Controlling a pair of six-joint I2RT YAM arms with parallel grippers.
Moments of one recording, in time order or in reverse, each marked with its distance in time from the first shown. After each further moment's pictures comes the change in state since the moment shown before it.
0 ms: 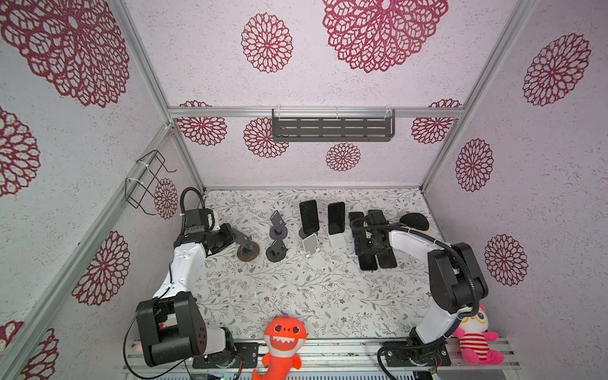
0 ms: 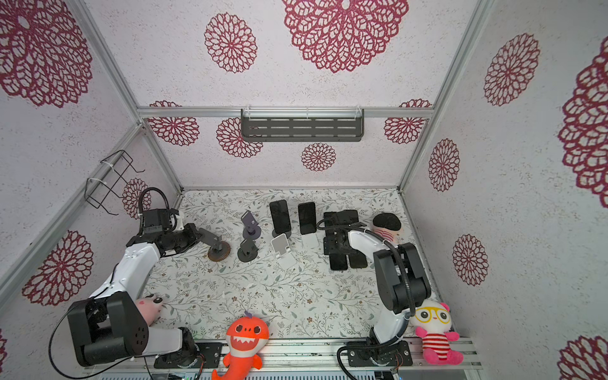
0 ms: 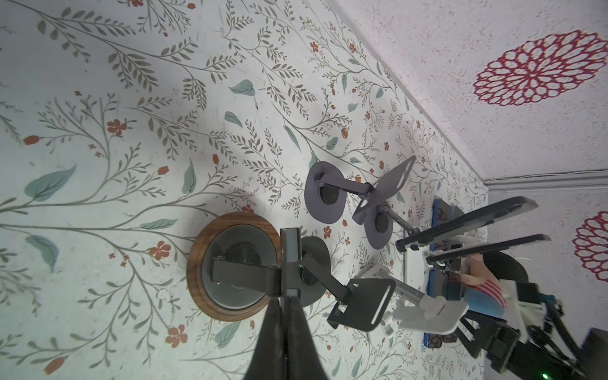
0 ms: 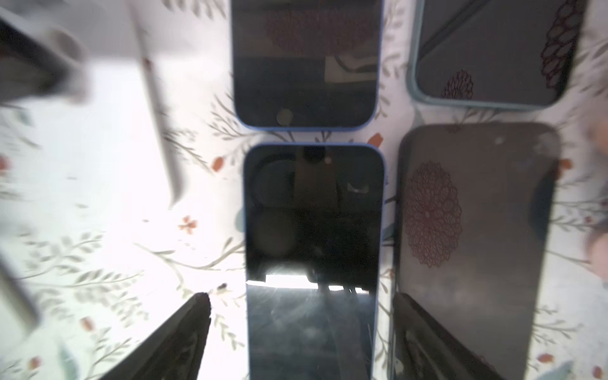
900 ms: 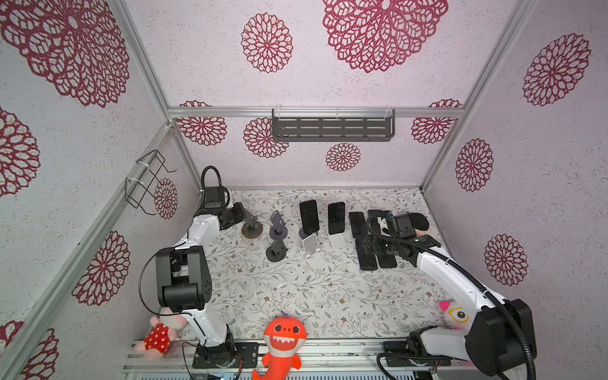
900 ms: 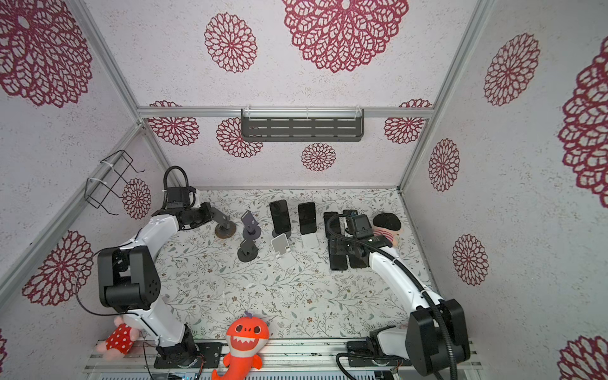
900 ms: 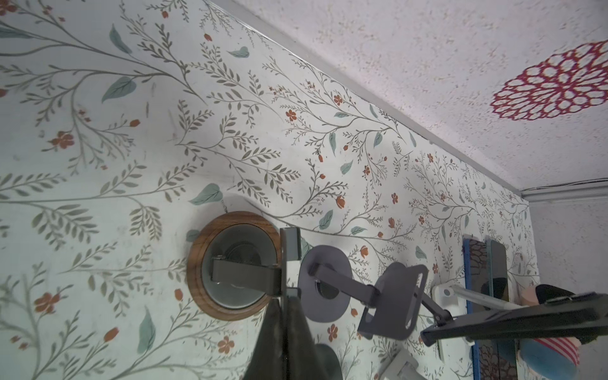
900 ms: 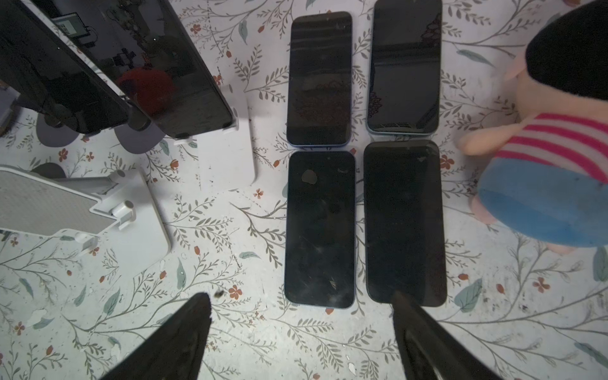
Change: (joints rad) left arm -0.118 0.401 0.343 0.138 -0.095 0.051; right arm -0.013 -0.414 -0.151 -0.024 -0.032 0.010
